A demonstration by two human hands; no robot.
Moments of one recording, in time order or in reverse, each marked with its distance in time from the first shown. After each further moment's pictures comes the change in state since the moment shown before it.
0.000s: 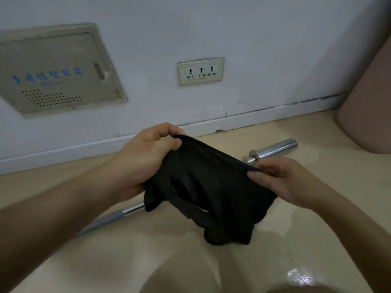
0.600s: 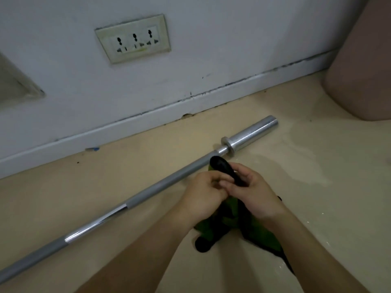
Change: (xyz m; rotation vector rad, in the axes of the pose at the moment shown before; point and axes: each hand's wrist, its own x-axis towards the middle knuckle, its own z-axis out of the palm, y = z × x) left_hand 0.122 -0.133 0.183 0.332 -0.283 -0.147; right_hand 0.033 0.128 0.024 0.712 0.127 0.251
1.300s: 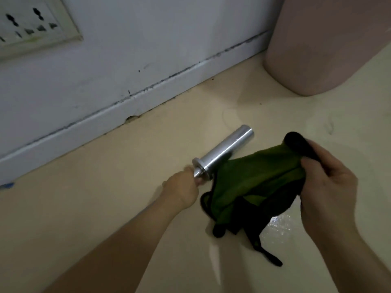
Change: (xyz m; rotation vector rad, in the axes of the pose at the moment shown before) left_hand 0.129 -0.053 0.037 0.758 -0.075 0.085; right_hand -0.048 -0.016 -0.081 0.143 1.048 -0.207
